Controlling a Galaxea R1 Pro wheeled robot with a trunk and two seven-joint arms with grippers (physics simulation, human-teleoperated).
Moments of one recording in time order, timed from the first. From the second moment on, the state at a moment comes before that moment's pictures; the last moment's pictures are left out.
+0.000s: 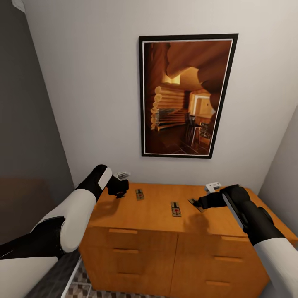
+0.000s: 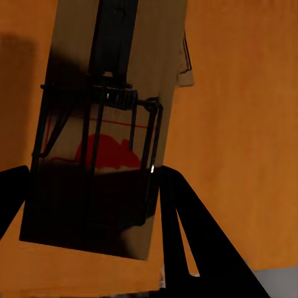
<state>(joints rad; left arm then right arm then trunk) -1.17 -0.13 0.22 -0.41 0.15 1.01 0.06 -0.74 -0.27 0.19 -1.15 0.02 1.04 0.45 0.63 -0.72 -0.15</state>
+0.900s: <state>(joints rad) -1.17 -0.16 0.21 -0.41 0.15 1.01 0.06 -0.74 -0.27 0.19 -1.12 0.02 1.04 0.45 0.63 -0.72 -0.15</state>
